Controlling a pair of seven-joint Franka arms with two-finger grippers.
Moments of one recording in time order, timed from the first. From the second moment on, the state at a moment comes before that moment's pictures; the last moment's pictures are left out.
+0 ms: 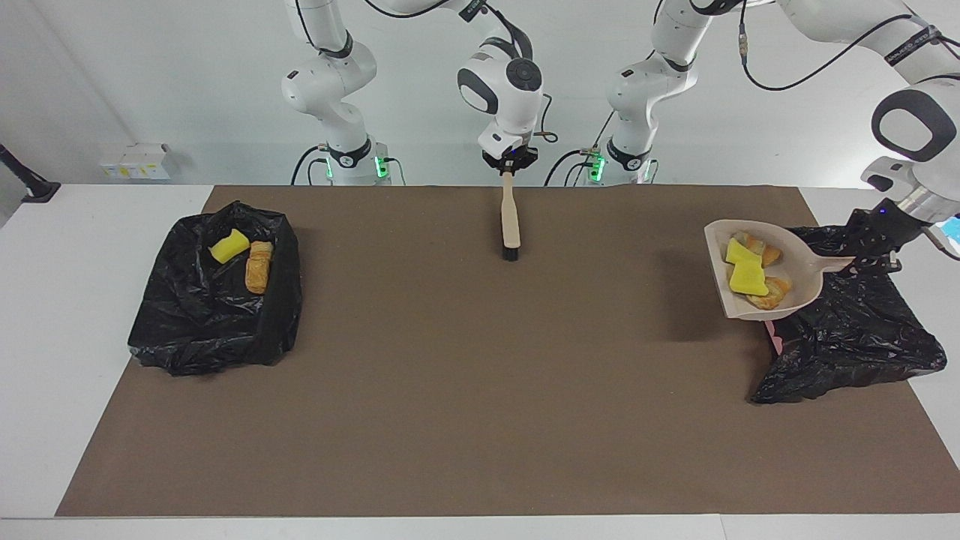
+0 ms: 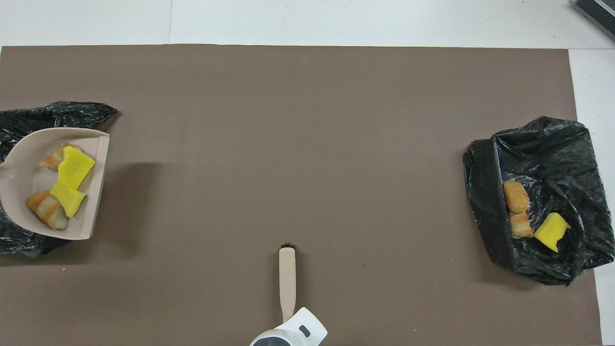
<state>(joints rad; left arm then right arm) 0.43 0.17 -0.06 -1.71 0.00 1.88 2.14 0.79 0.00 0.27 -2.28 0.28 2.10 0.93</state>
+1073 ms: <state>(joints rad) 0.46 0.21 -0.08 -1.56 0.73 2.25 2.15 0.54 -0.13 0.25 -2.19 0.29 1.92 0.89</state>
